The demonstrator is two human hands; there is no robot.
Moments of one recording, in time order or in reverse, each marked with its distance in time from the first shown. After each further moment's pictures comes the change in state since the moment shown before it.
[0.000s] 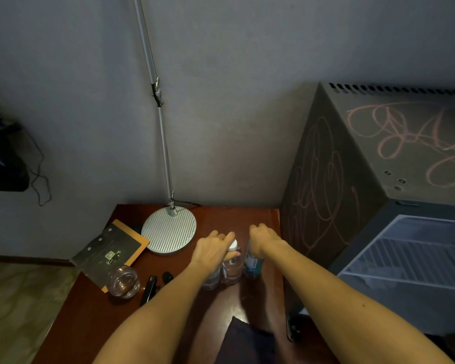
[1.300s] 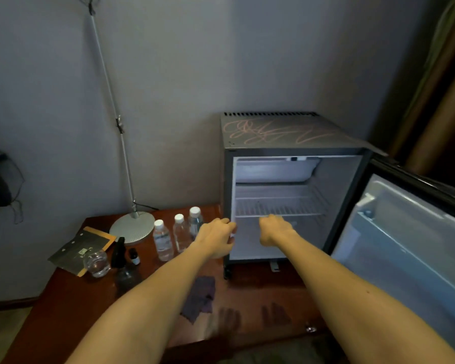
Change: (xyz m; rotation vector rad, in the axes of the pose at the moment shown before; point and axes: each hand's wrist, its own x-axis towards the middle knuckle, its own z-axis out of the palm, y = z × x) left_hand -0.153 0.200 -0.124 -0.121 0.177 0.277; right_hand -0.297 0.145 0.009 -0.078 0.199 0.190
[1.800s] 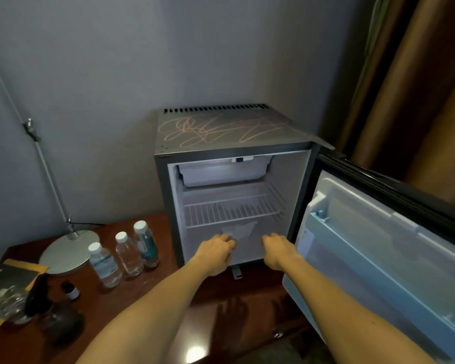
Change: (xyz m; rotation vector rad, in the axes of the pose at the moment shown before) left_hand 0.100 0.077 0.075 -0.028 -0.247 0.192; right_hand 0.033 0.130 0.062 0.117 -0.025 0.134
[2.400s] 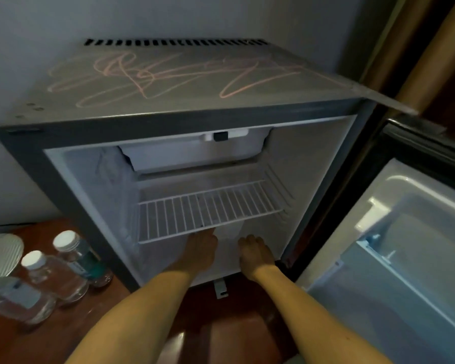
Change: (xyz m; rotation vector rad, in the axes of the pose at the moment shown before) left_hand 0.170 -0.053 0.110 -0.002 -0.104 -0.162; right_hand 0.172 0.010 0.099 0.090 -0.032 -0.027
